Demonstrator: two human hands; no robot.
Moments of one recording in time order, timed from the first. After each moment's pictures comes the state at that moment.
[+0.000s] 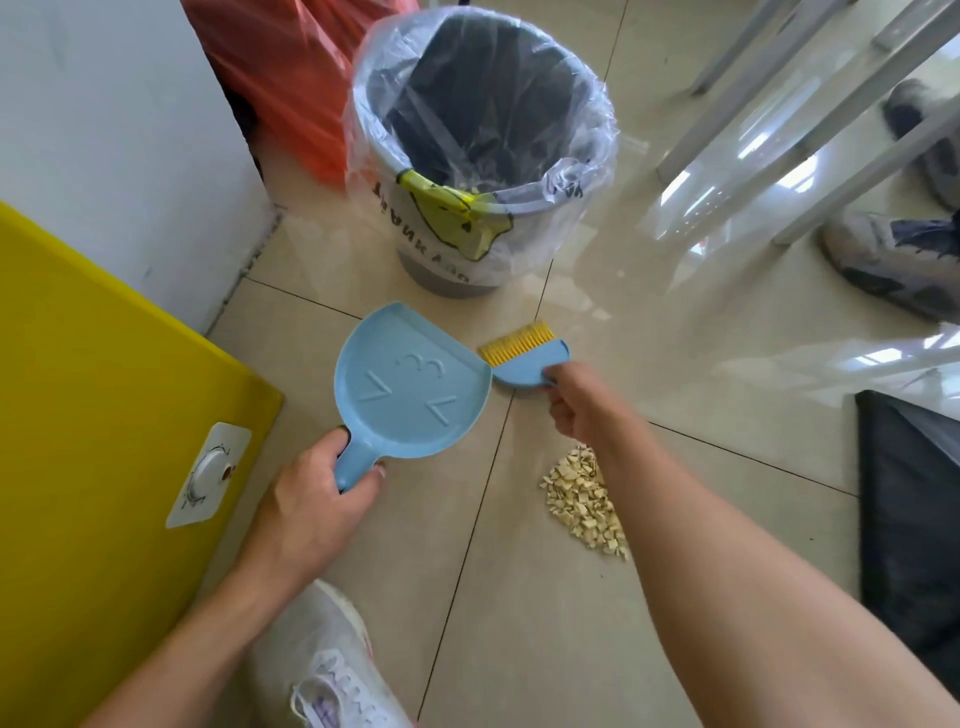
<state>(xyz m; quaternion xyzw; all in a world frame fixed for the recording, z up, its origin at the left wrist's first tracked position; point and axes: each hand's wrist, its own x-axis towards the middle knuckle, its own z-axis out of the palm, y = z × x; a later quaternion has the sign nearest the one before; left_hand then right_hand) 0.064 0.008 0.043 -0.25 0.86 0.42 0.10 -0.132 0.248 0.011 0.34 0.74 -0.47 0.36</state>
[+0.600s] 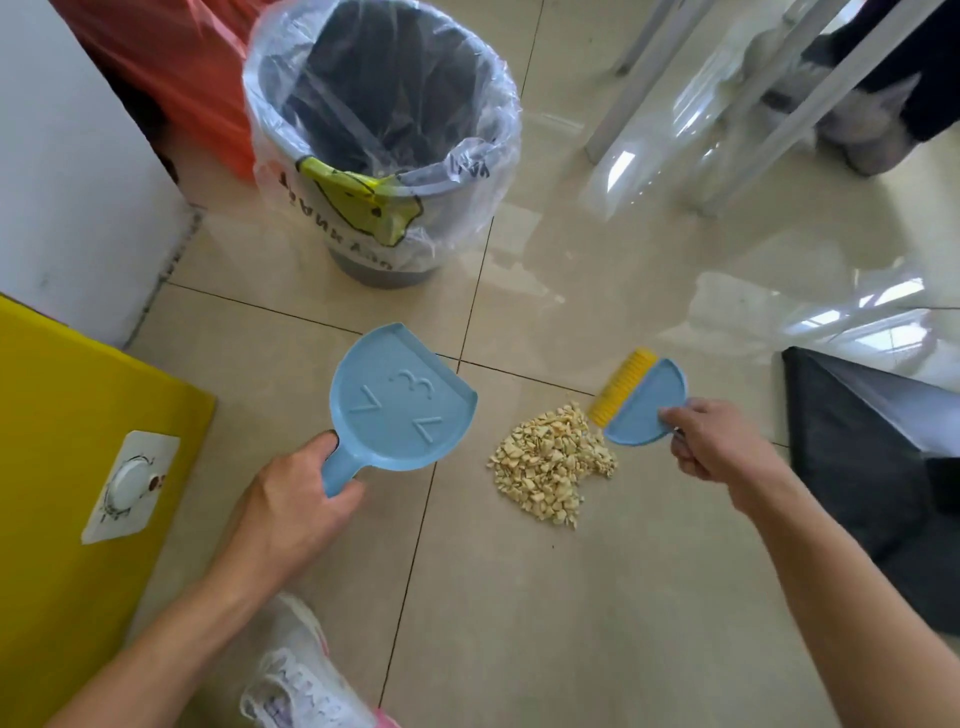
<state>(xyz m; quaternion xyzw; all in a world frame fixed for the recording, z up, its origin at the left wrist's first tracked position) 0.058 0.041 0.040 -0.17 0.90 0.37 0.14 -0.069 0.430 0.106 0.29 0.86 -0.35 0.25</state>
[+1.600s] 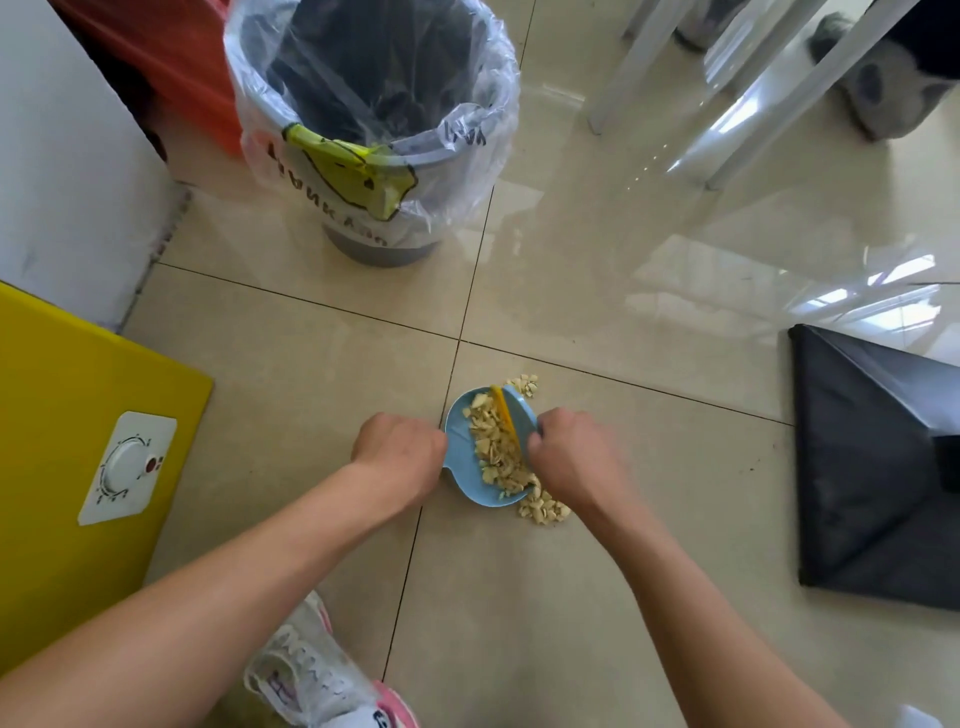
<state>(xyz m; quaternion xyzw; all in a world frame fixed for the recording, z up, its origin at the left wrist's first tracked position) 0.005 0.117 0.014 0.15 0.94 -0.05 0.31 -0.022 0.304 0.054 0.00 0.96 -0.04 0.27</state>
